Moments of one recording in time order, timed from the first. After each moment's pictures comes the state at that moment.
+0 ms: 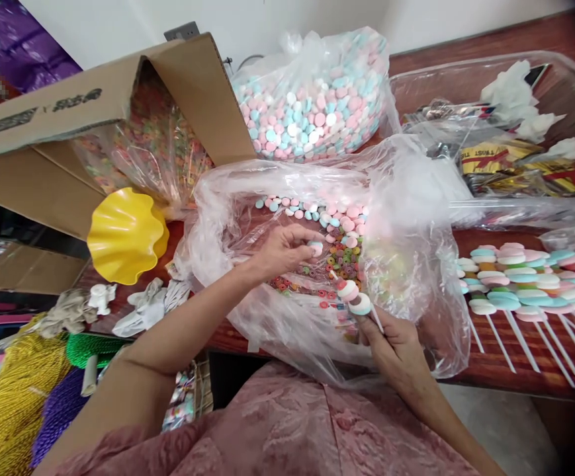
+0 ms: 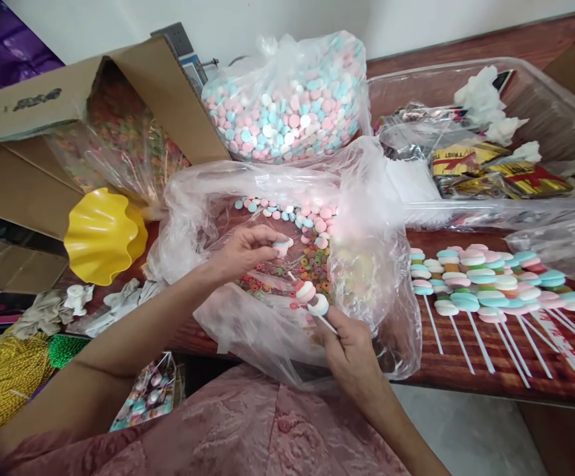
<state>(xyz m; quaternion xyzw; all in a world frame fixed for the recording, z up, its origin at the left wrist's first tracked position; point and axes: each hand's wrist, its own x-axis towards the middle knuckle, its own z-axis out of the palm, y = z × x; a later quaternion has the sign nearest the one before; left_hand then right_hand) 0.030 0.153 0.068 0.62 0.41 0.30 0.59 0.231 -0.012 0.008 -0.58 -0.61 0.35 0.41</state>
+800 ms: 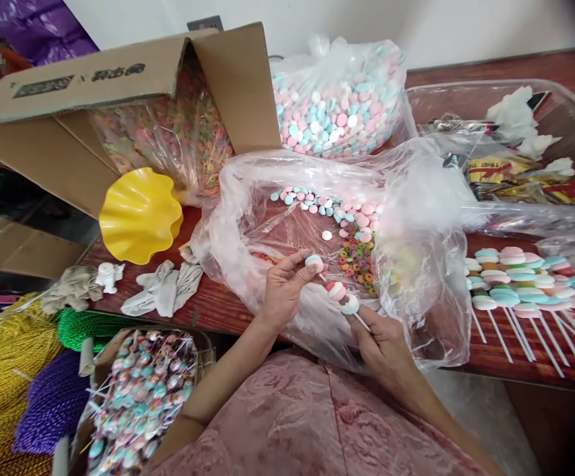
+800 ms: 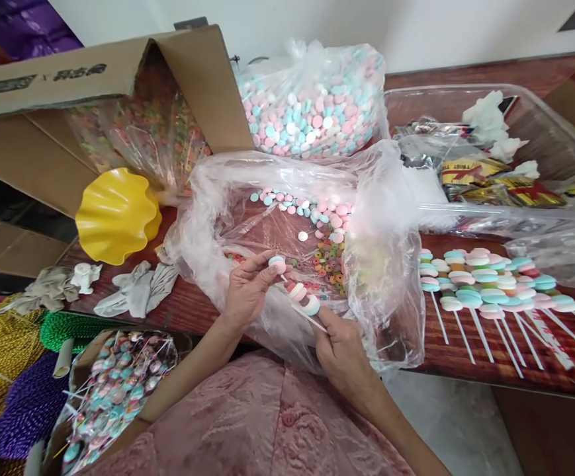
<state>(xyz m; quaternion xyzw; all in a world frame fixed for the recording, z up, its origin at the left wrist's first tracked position) 0.024 0.057 0.038 0.29 0.40 0.58 0.64 0.194 -0.026 0.016 -0.55 -0.69 0.30 0.36</state>
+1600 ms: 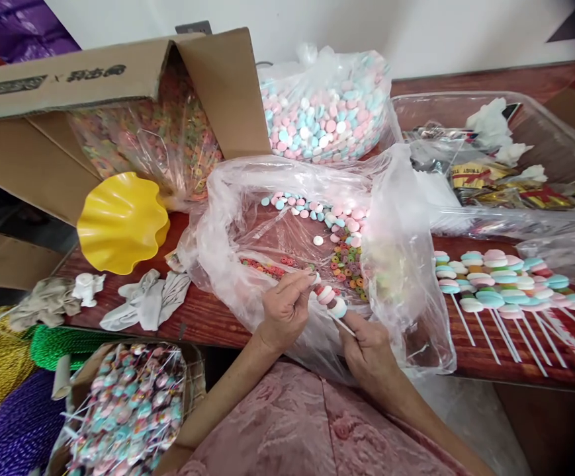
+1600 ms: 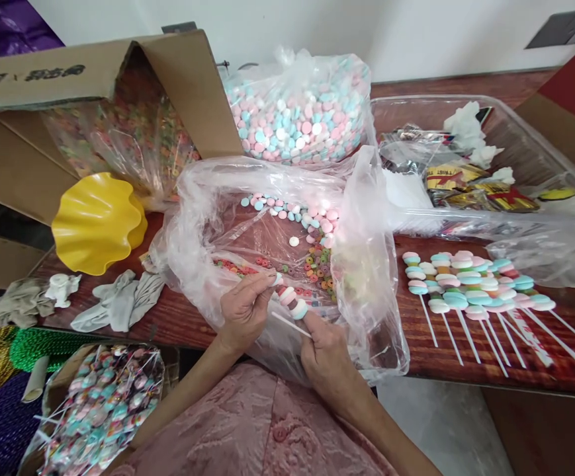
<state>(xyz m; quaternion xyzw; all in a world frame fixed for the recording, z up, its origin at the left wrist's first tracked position) 0.017 0.048 0.014 0.69 0.41 0.56 0.18 0.183 -0.021 0.014 -0.55 -0.70 0.25 0.37</state>
